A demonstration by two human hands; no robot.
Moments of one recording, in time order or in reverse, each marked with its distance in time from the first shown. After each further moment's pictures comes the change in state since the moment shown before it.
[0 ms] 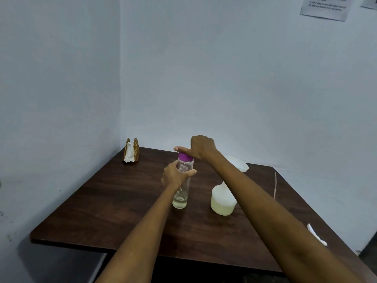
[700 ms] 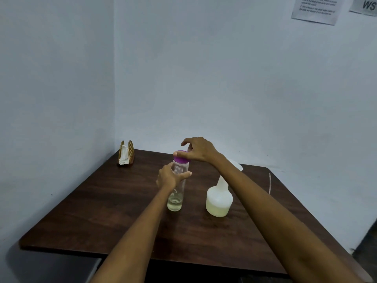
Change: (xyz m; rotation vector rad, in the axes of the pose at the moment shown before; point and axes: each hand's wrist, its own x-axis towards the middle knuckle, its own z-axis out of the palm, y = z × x) left_hand 0.004 0.000 0.003 0.037 -0.017 -0.008; right_hand -0.011 0.020 -0.007 0.219 0.011 -0.128
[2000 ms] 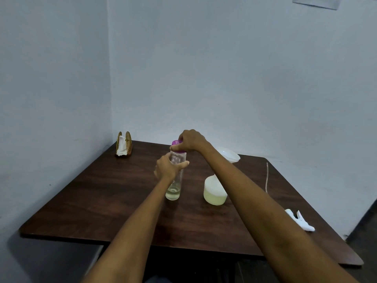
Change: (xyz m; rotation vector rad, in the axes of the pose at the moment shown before) left_hand -0.010 0.002 0.003 0.003 0.091 0.027; right_hand 0.010 -0.013 0.015 -0.007 -0.137 0.140
